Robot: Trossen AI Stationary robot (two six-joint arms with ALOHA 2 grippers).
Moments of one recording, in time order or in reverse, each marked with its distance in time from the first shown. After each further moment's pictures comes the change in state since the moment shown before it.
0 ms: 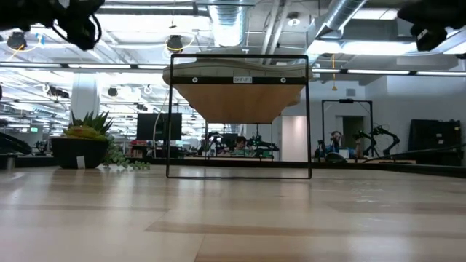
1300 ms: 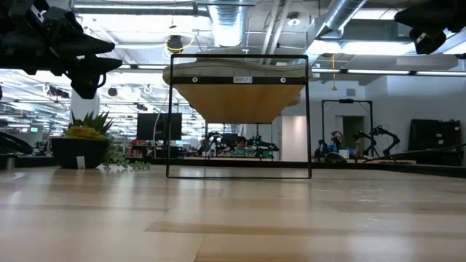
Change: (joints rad) left arm -0.054 0.006 -0.230 0.093 -0.248 -0.158; right arm 0.001 0.001 -0.023 0.025 0.024 0.030
